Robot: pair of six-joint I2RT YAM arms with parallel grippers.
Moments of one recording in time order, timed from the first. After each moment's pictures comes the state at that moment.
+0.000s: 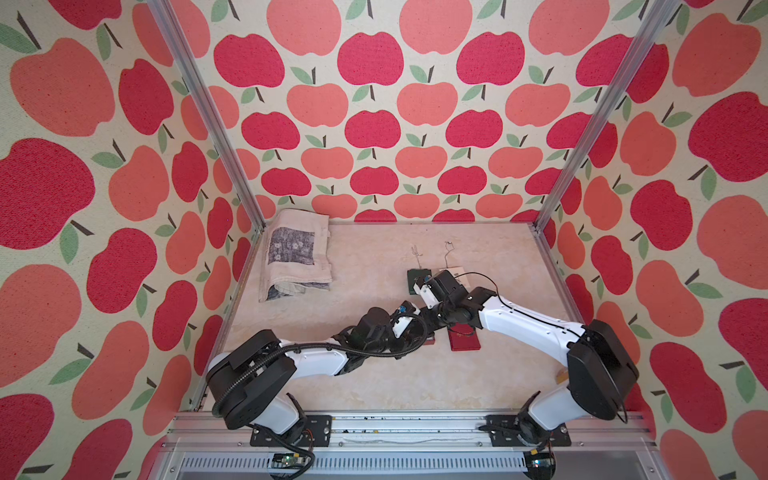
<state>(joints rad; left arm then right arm) -0.88 1.49 0.54 0.47 0.24 -0.09 0.81 1.53 1.03 -0.55 -0.18 0.35</state>
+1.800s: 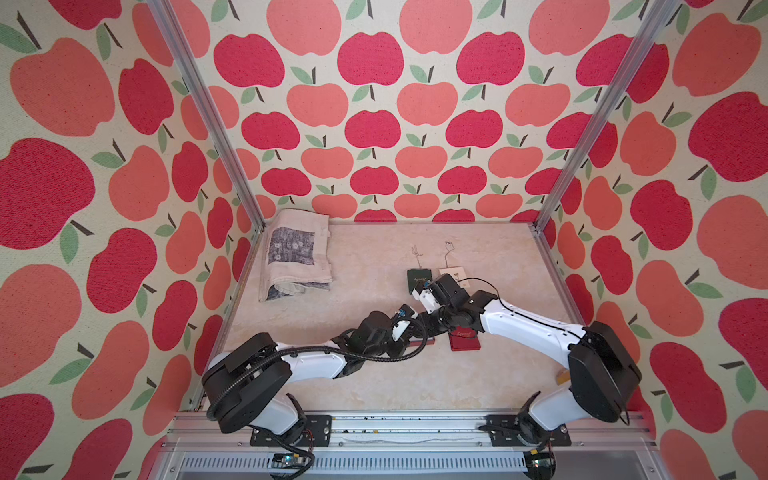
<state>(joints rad) -0.90 1.46 0.52 0.40 0.11 -0.06 0.81 1.52 0.98 -0.53 -0.30 0.37</state>
